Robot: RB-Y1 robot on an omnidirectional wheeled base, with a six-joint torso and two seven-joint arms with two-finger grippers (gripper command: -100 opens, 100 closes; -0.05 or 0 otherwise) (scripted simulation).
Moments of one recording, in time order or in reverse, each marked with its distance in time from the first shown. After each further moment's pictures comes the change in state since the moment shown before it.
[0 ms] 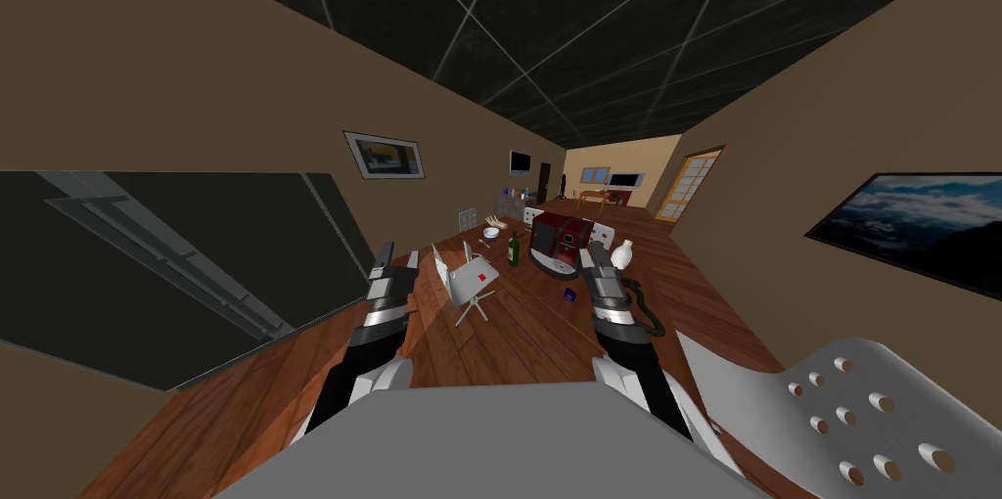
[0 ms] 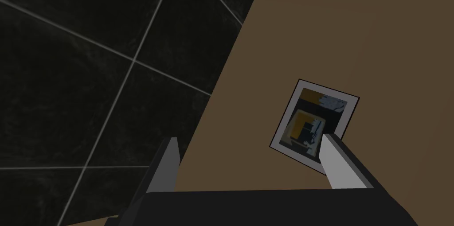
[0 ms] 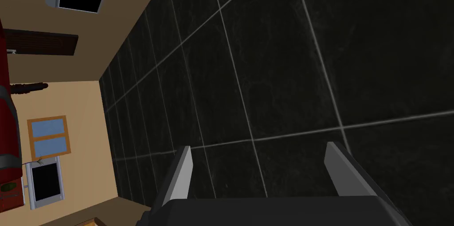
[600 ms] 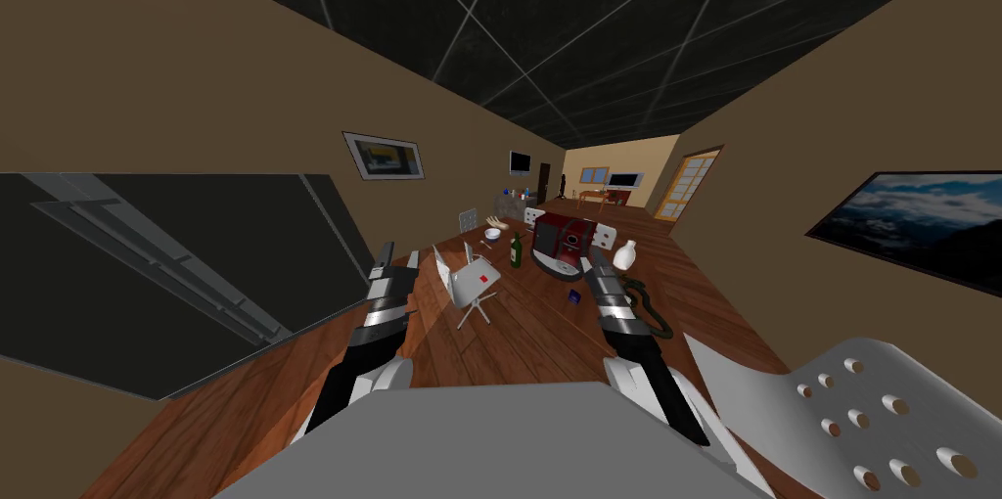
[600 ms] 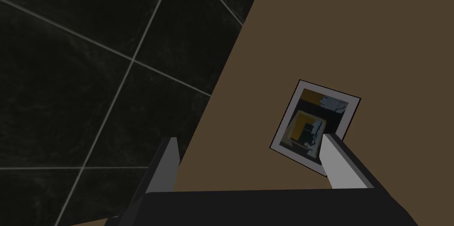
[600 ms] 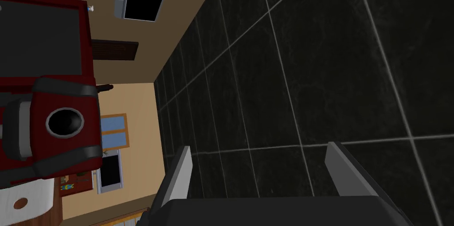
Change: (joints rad) left arm 0.000 0.000 0.000 0.000 0.000 0.000 0.000; right arm -0.027 -0.086 -0.072 0.076 -0.049 0.149 -0.122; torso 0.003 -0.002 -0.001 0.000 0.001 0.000
